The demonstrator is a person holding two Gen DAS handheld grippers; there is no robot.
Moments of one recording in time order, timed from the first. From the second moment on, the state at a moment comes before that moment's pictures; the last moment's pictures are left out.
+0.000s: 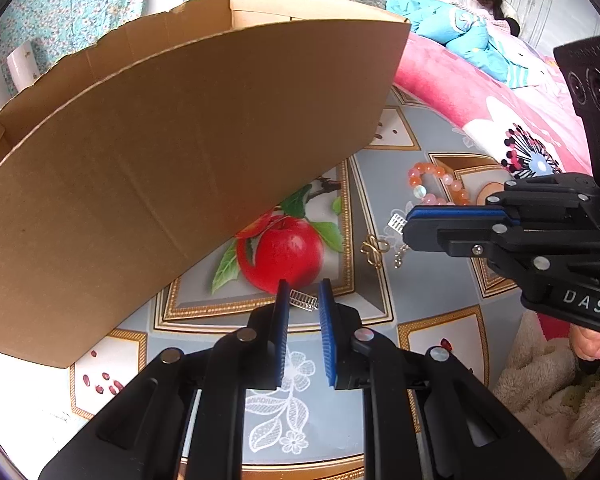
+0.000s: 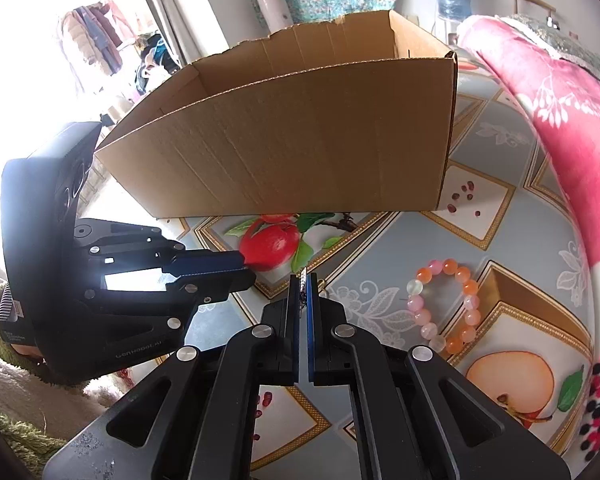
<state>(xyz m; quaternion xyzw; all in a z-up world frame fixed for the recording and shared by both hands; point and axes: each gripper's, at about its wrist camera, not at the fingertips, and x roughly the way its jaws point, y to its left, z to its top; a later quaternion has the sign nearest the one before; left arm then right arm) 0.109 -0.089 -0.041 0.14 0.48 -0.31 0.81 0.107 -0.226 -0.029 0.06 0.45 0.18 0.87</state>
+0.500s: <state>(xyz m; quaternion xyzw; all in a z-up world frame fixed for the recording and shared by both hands) 0.100 -0.080 -0.024 0.12 0.45 -0.31 0.83 0.098 -0.223 -0.012 0.06 0.43 0.18 0.88</state>
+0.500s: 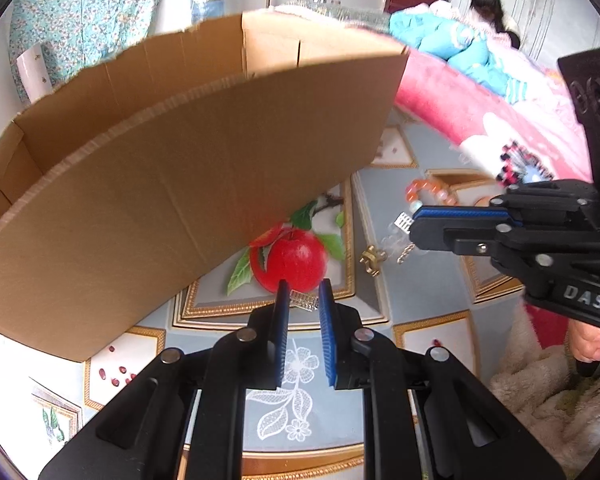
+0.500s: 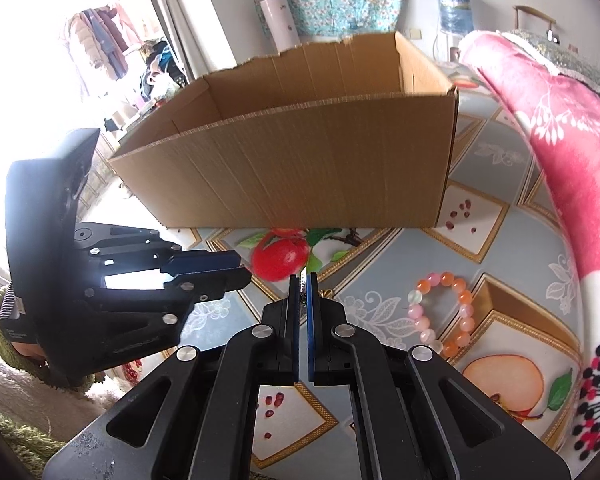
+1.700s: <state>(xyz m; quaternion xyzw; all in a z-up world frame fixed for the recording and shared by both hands) 0.303 -0.043 0.030 -0.04 0.55 -0.31 0.77 0.276 -0.226 0.042 0.09 0.45 0.29 0.84</state>
